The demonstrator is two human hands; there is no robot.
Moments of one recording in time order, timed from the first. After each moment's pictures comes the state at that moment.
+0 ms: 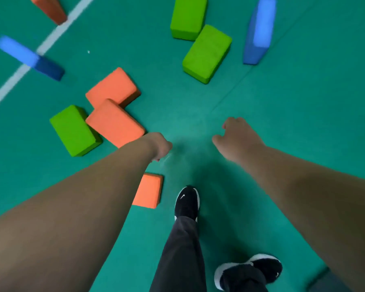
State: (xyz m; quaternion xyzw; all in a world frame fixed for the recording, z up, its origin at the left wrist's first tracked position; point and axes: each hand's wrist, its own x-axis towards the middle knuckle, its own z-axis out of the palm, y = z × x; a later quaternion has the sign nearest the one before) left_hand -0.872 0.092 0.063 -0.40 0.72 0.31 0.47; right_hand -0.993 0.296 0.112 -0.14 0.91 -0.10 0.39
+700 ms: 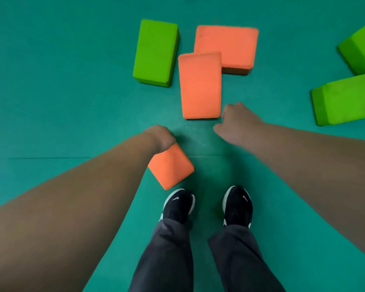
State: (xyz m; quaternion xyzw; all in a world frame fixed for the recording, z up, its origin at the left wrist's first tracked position) left_hand -0.684 -0.007 -0.010 -0.64 0.58 0.36 0.35; right_hand -0.896 0.023 -0.010 -0.54 0.74 0.12 0.39
